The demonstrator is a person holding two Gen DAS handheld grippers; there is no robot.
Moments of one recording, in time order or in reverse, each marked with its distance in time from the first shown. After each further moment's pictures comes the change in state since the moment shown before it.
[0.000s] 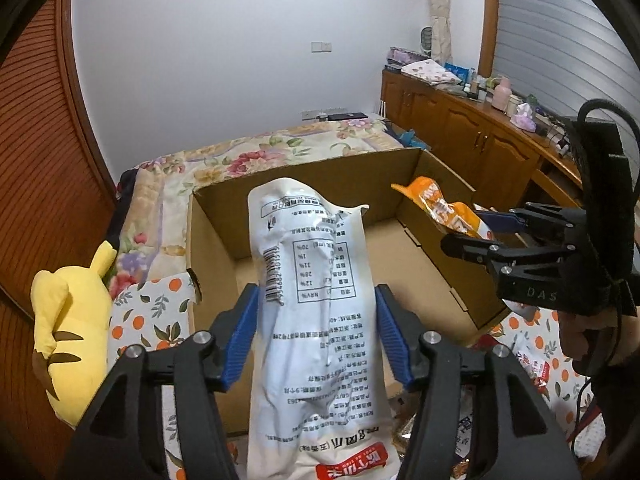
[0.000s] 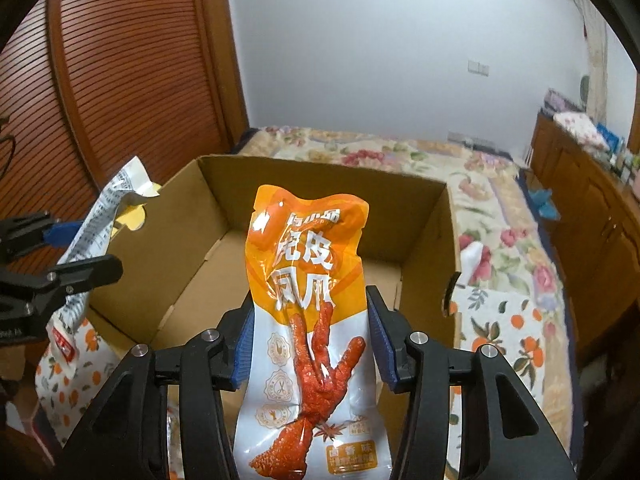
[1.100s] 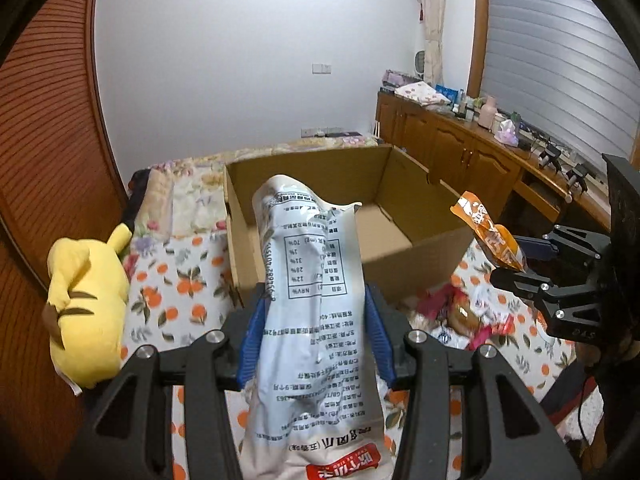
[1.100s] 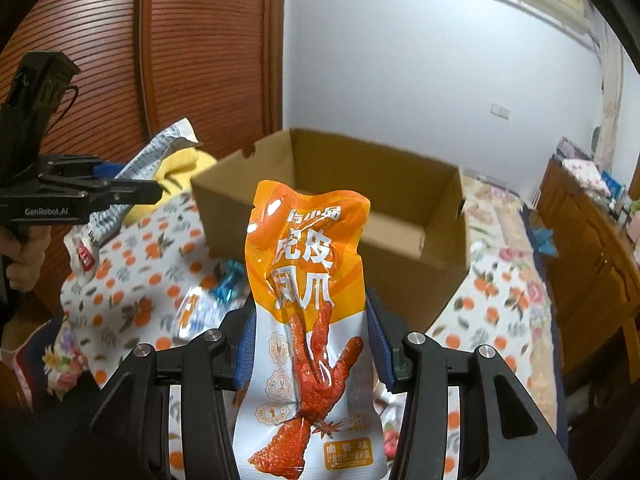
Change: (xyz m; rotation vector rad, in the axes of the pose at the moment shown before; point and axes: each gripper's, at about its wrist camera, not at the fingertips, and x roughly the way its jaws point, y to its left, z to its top) left arm -0.100 0.003 -0.073 -0.027 -0.096 -0.026; right arm -0.110 0.067 -0.101 -0.175 -0.098 0.019
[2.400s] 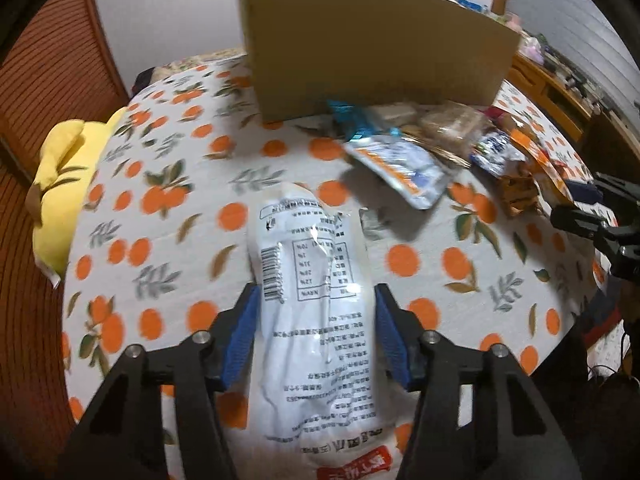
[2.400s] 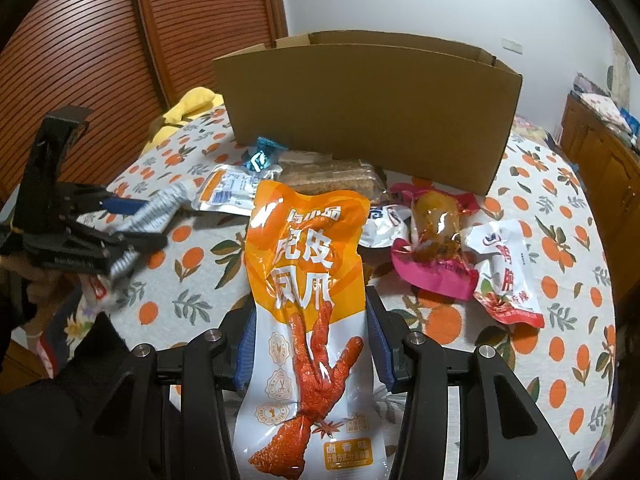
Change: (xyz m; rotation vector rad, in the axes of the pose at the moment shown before) left arm 0.044 0.014 -0.165 -0.020 0.334 0.056; right arm 0.029 0.030 -0.114 0.099 0.170 0.109
